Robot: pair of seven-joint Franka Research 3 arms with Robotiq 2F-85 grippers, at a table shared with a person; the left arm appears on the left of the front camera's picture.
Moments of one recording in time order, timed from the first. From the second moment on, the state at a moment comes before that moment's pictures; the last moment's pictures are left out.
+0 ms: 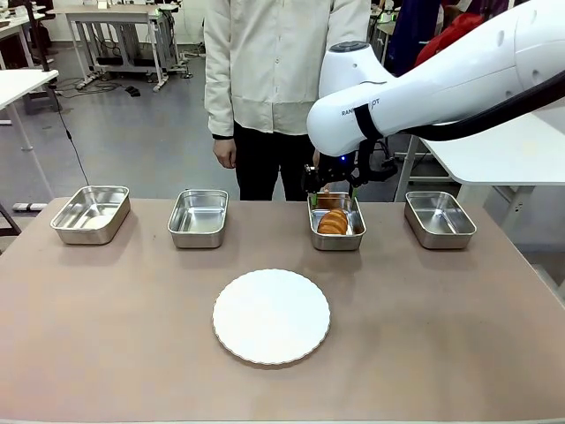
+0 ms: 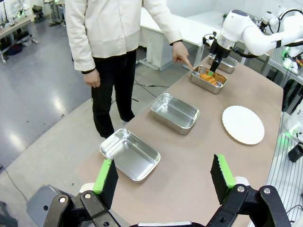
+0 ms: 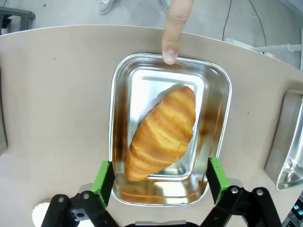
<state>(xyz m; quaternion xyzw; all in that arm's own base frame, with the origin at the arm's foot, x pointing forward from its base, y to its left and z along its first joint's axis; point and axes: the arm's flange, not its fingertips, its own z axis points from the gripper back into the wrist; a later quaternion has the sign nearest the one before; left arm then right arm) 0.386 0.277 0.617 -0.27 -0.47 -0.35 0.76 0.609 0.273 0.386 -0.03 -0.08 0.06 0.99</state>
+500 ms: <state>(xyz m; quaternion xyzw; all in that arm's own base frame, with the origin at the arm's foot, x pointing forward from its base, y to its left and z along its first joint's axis) 0.386 0.277 0.617 -0.27 -0.47 -0.35 0.76 0.606 0.272 0.391 -0.03 -0.09 0.06 0.99</state>
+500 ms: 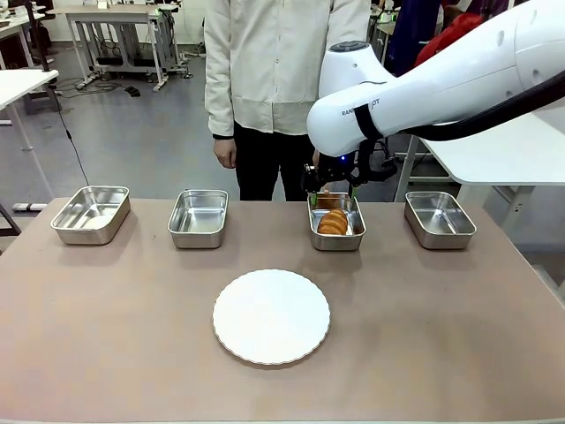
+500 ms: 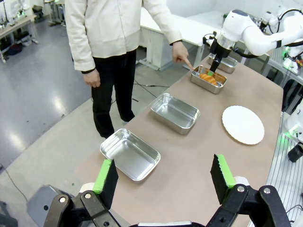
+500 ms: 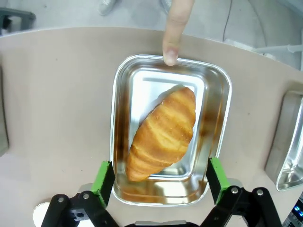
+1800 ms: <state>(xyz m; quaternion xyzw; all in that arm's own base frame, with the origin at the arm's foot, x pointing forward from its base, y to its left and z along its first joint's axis) 0.386 0.277 0.618 -0.27 -0.47 -0.35 0.76 0.393 0.149 0.412 0.04 -0.23 0.05 0.97</state>
